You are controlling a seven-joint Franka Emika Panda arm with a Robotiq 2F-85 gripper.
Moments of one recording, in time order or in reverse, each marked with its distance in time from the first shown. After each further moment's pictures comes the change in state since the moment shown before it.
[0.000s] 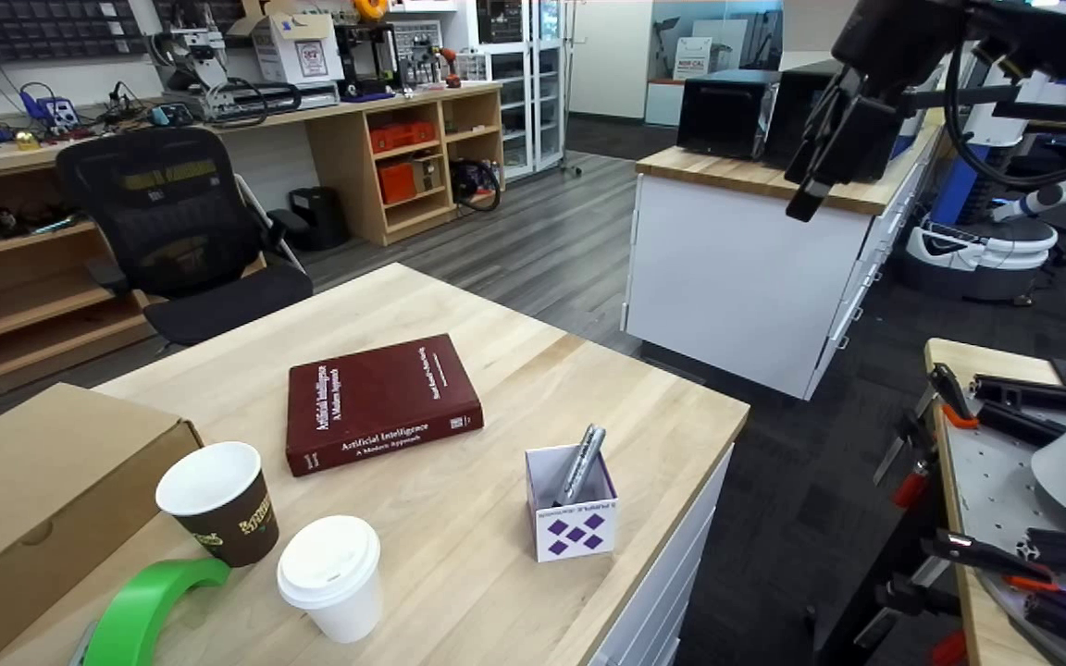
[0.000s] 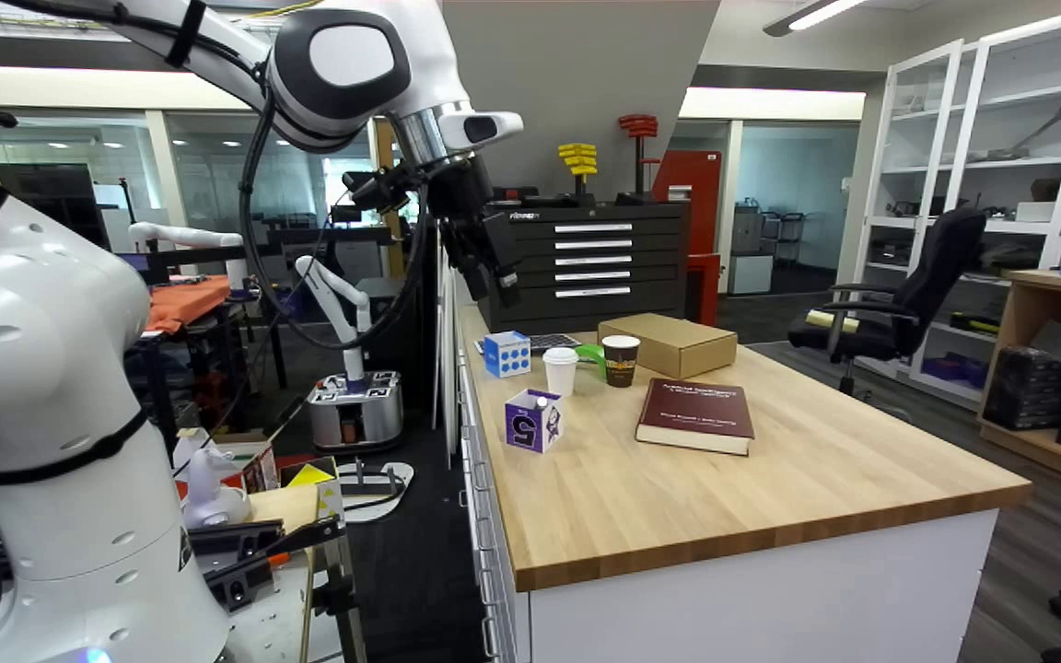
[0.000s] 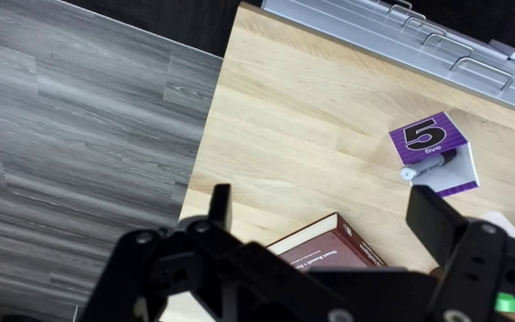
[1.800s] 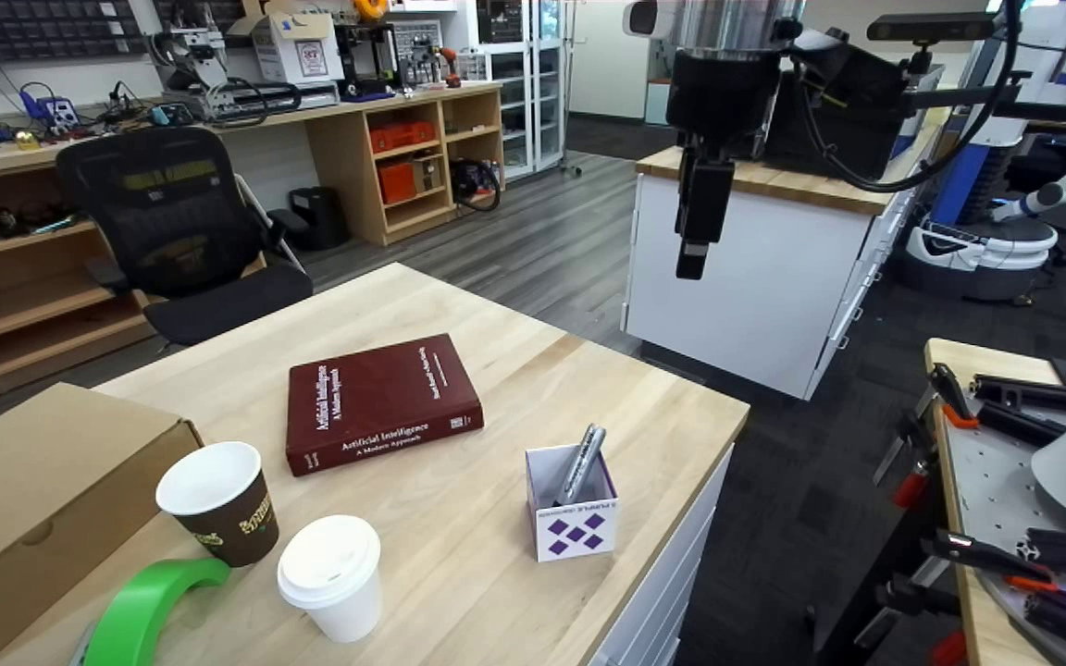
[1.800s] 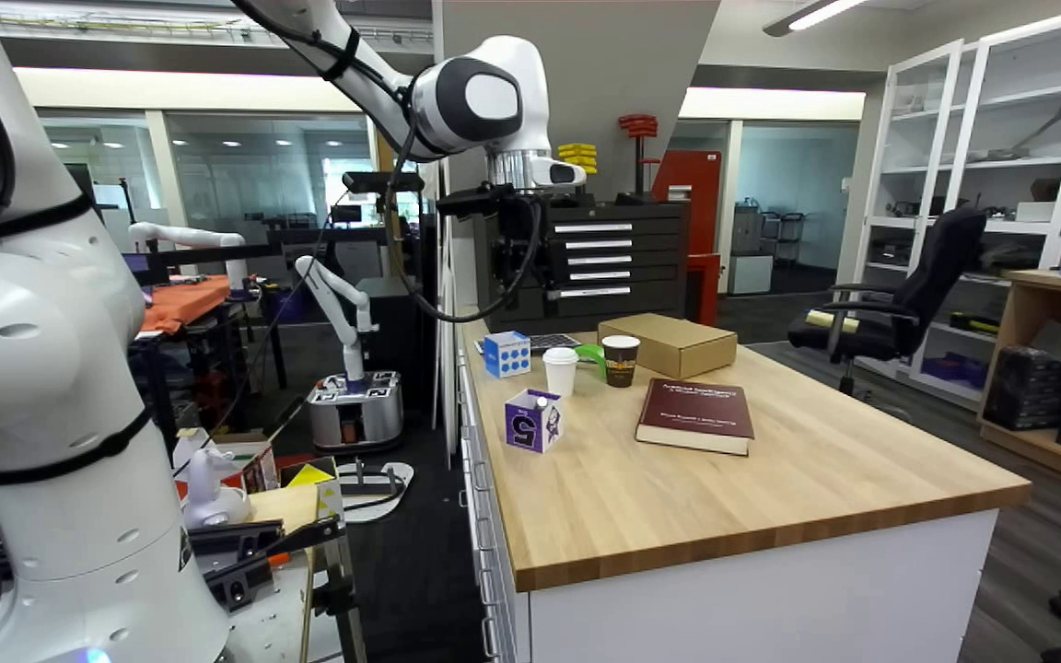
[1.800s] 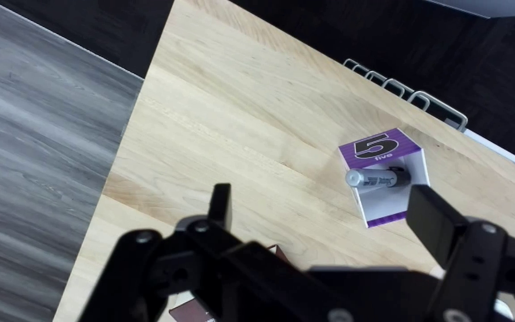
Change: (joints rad) arm 0.060 0.534 0.052 0.427 -0.035 -0.140 0.009
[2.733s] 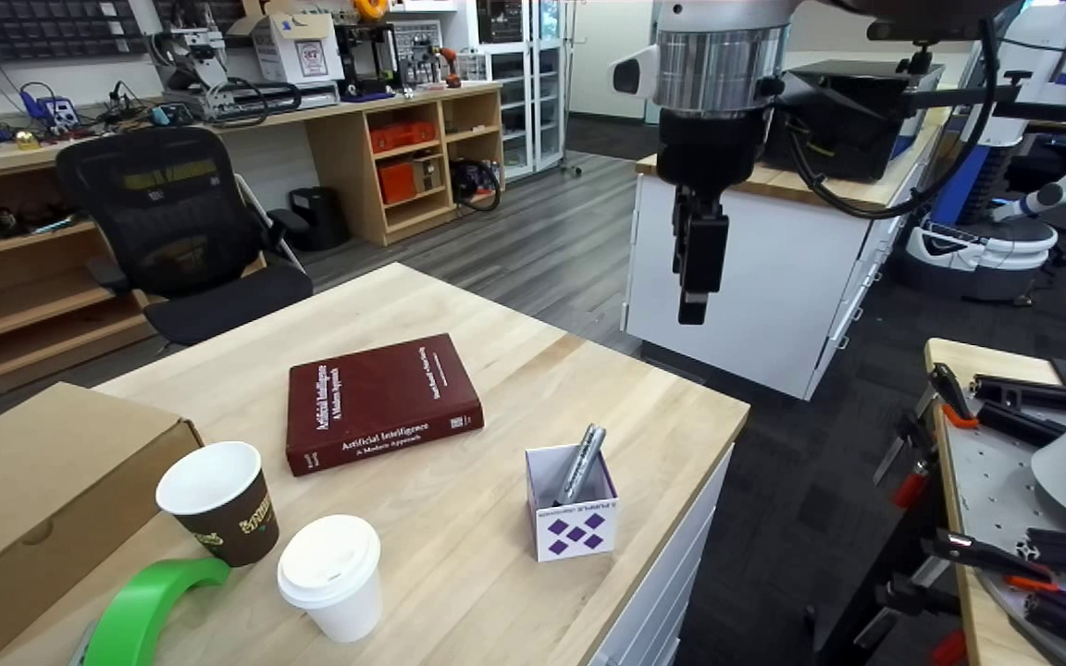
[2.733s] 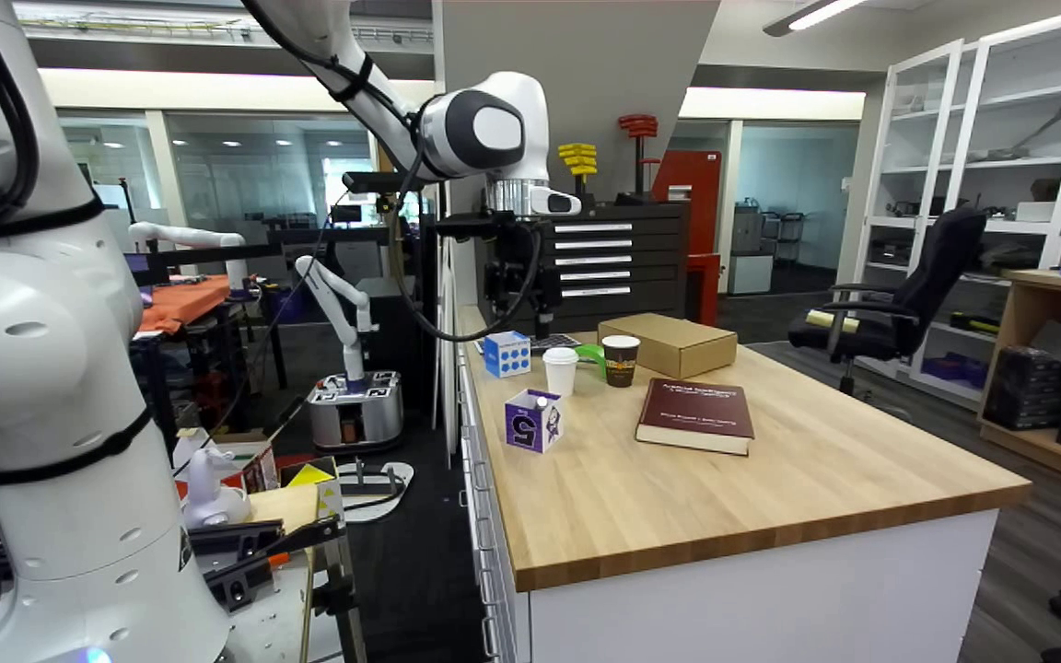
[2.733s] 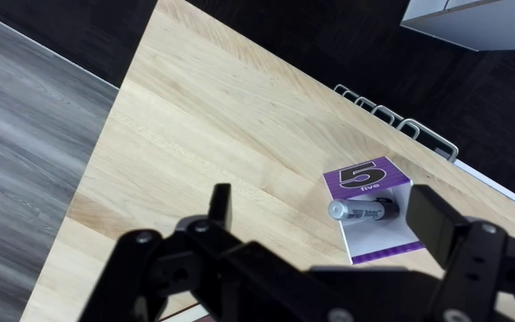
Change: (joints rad) arm 0.027 0.081 0.008 0.007 -0.003 0.004 -0.001
